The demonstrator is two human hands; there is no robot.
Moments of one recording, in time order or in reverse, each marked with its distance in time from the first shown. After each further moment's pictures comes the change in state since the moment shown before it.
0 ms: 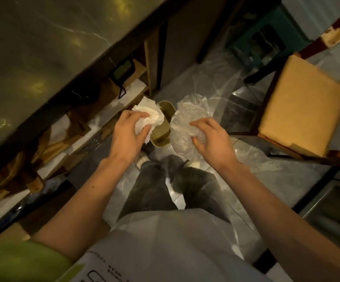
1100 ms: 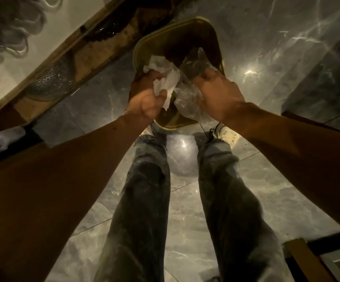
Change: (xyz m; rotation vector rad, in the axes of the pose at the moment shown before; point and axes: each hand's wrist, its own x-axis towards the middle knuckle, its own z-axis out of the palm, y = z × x) left_hand 0.157 -0.262 0.321 0.064 -0.117 -0.411; right_hand 0.221 0.223 0.338 -0.444 -0.590 -0.195
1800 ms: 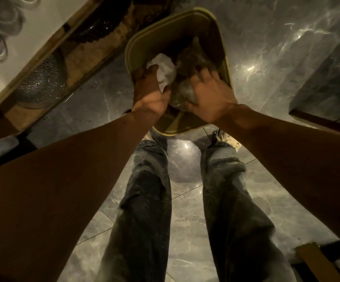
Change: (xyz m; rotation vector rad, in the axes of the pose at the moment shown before) left_hand 0.039 -0.005 0.039 0.024 0.041 -0.065; right_hand 0.028 -0.003 0.033 0.088 0.019 0.021
